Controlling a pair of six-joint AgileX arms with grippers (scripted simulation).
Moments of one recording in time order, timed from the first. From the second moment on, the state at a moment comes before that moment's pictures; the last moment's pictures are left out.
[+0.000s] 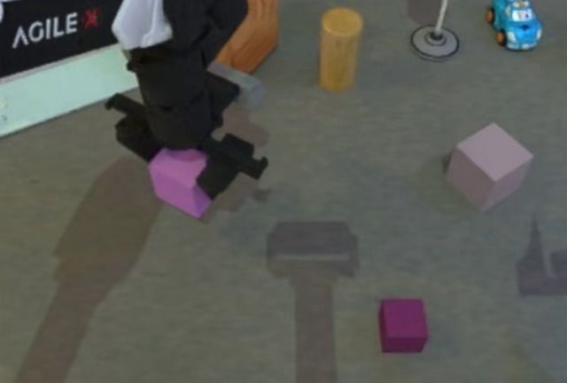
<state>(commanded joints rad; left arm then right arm) -0.47 2.05 1.58 -1.08 0.00 0.09 0.01 0.00 0.00 0.00 0.00 0.00</state>
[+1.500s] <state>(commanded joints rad) -0.96 2.00 1.59 -1.15 -0.01 -0.96 0.01 0.00 0.00 0.00 0.00 0.00</state>
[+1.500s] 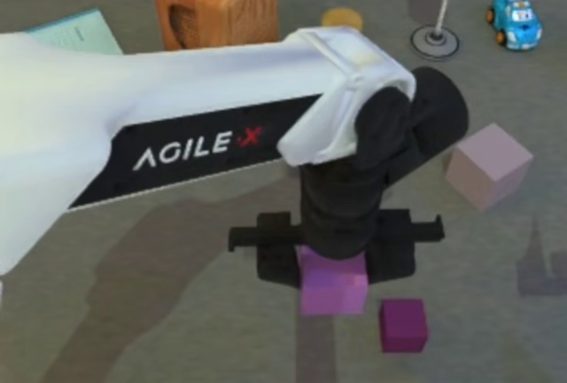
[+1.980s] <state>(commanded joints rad) -0.95 2.05 1.48 -0.99 -0.01 -0.96 0.01 0.00 0.00 0.00 0.00 0.00</state>
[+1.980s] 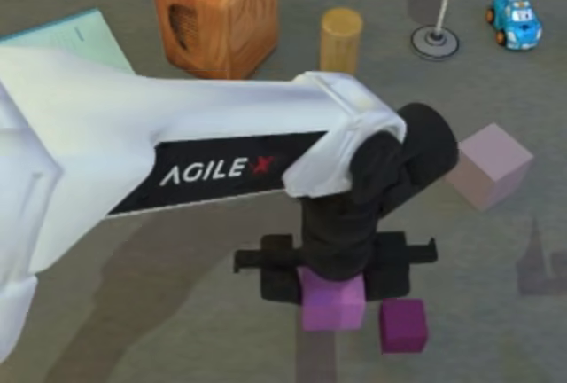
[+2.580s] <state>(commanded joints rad) -0.96 2.08 1.41 -0.89 -0.01 -0.96 0.01 0.00 0.00 0.00 0.00 0.00</state>
